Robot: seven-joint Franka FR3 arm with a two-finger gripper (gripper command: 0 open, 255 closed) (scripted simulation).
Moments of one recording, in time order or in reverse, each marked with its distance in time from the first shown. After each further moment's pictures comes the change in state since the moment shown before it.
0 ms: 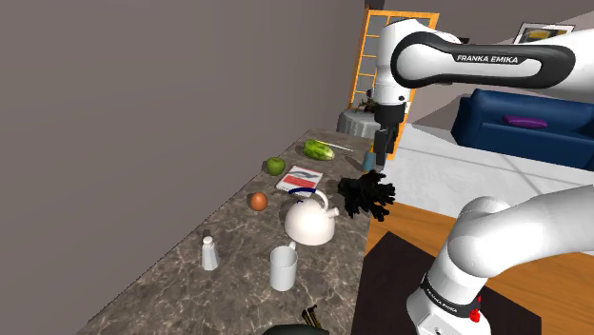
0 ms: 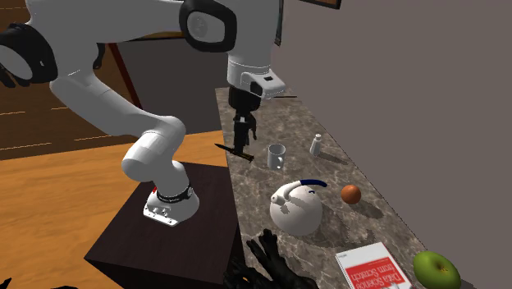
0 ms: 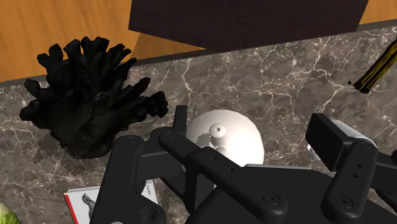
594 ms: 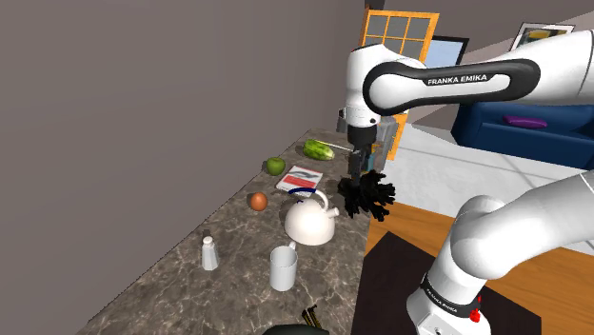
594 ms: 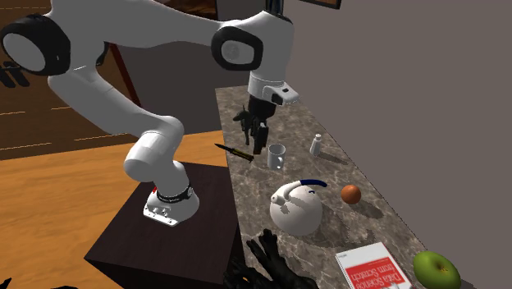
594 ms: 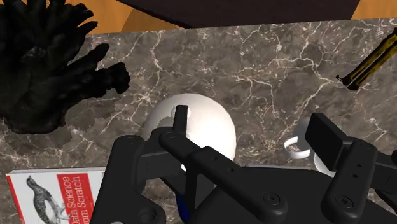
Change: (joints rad) arm 0.075 0.110 0.091 -0.067 0.067 0.169 0.043
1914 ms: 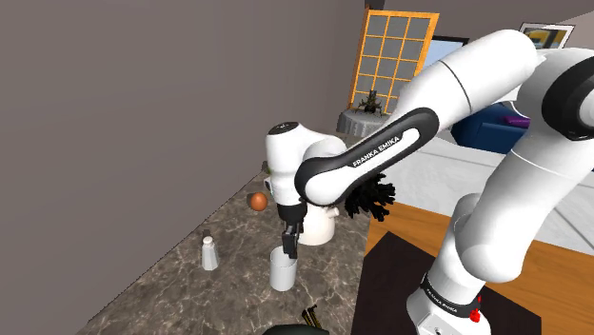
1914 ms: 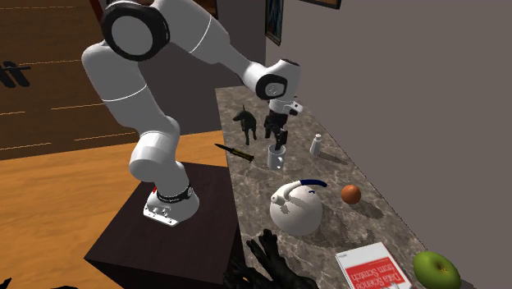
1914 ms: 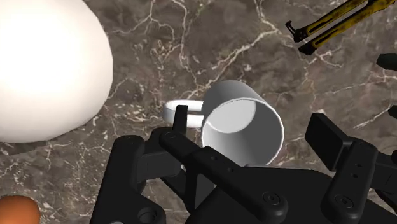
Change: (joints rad) arm 0.180 0.528 0.284 0.044 0.048 0.472 0.159
